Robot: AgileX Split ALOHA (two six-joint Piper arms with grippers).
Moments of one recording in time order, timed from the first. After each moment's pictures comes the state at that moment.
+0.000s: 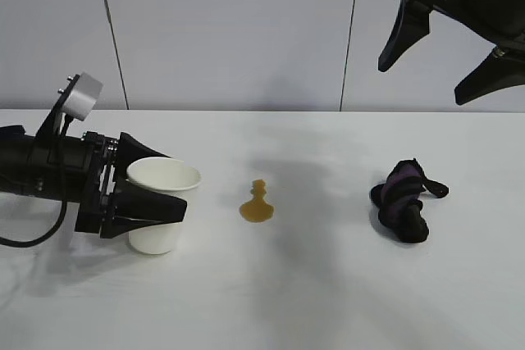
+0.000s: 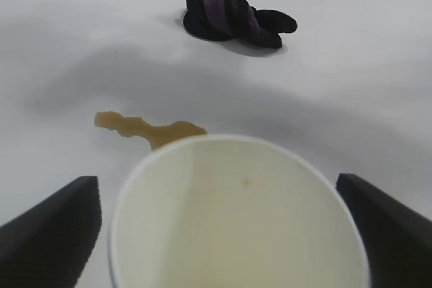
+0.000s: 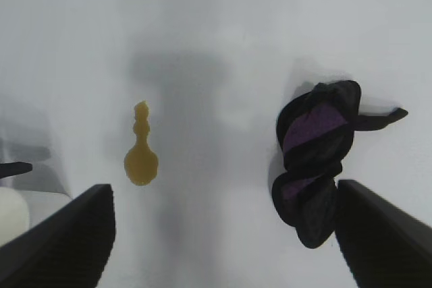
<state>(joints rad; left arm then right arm) -0.08 1.95 -0.97 -1.70 0.96 2.13 0.13 1.59 -1.15 0.35 0.66 0.02</state>
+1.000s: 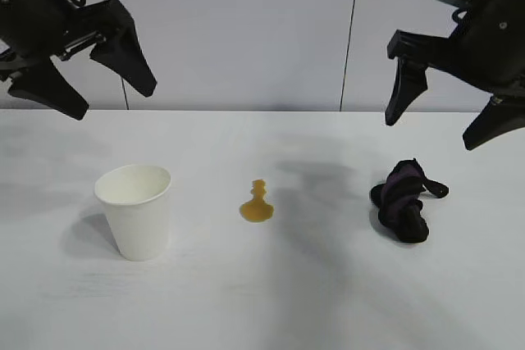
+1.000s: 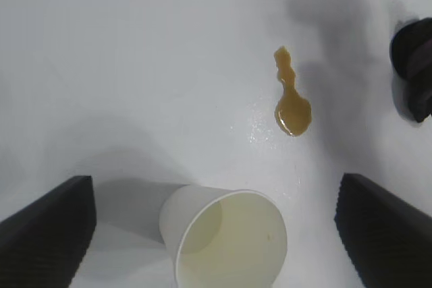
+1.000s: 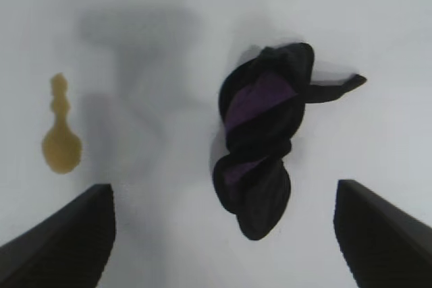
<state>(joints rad) -0.20 1.80 -1.29 -0.63 0.80 0.44 0.13 1.83 -1.15 0.16 0.63 0.14</state>
